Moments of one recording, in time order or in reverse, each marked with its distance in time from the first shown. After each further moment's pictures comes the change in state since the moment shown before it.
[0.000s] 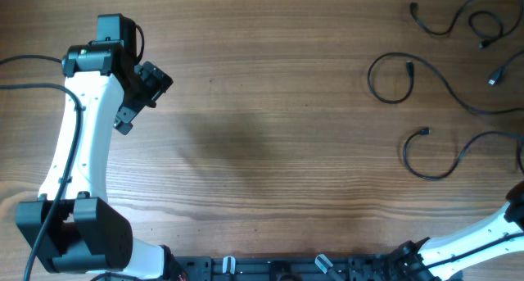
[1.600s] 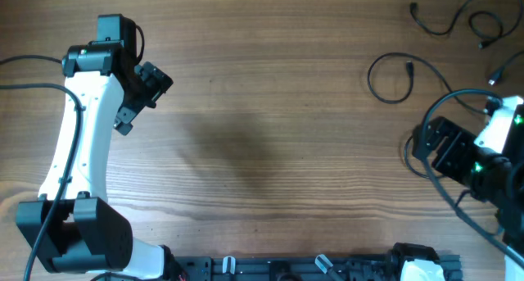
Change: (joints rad) left arm 0.000 0.000 0.000 -0.005 0.000 0.000; right arm 0.785 -1.091 -0.021 -0.982 -0.105 0.001
